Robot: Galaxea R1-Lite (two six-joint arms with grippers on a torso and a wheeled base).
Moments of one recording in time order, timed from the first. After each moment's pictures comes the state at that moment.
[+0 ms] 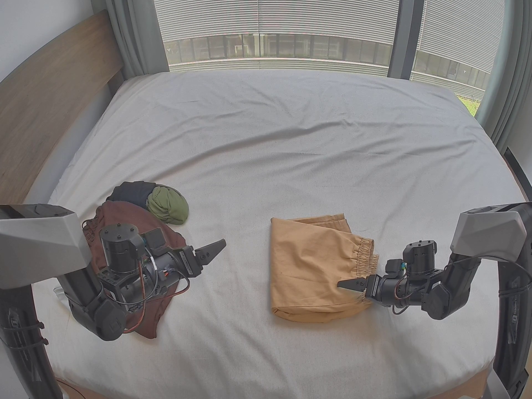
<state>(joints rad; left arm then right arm) -0.32 2.16 -0.51 -1.40 -0.24 -0.48 0.22 2.40 -0.66 -1.07 0.51 0.59</state>
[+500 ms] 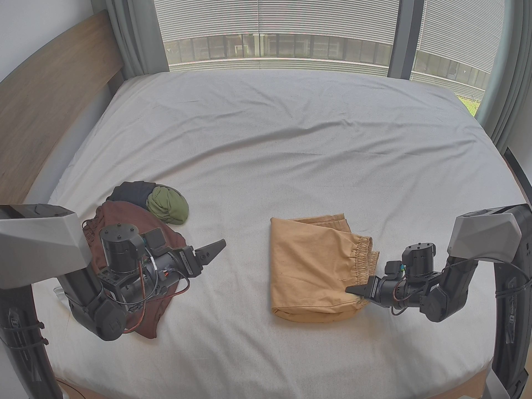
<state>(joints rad) -0.32 2.16 -0.51 -1.40 -0.24 -0.48 0.22 2.43 -0.66 -1.11 0.51 0.59</state>
